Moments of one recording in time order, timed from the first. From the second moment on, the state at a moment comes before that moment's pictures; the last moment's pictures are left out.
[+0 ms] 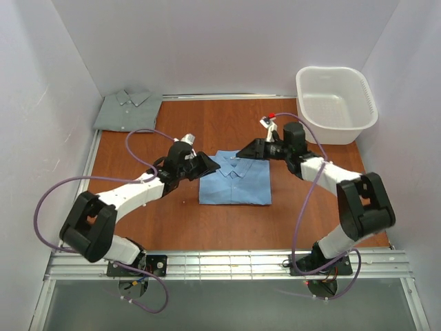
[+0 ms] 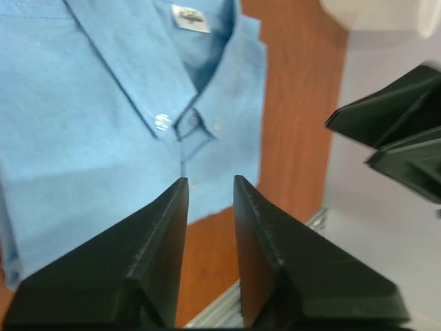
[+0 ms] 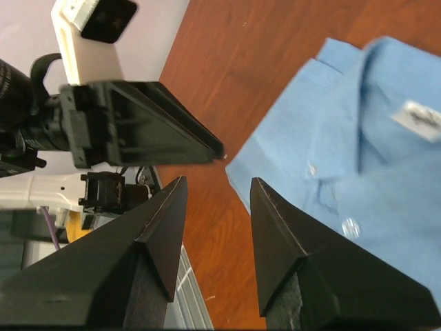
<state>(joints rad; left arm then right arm) -0.58 1.38 0.77 0.04 0.22 -0.99 0.34 1.51 0.81 0.29 -0.89 0.65</state>
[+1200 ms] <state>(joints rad) -0.31 1.80 1.44 -0.28 -0.29 -0.33 0.33 1.46 1.03 -0.28 -0.67 0.29</state>
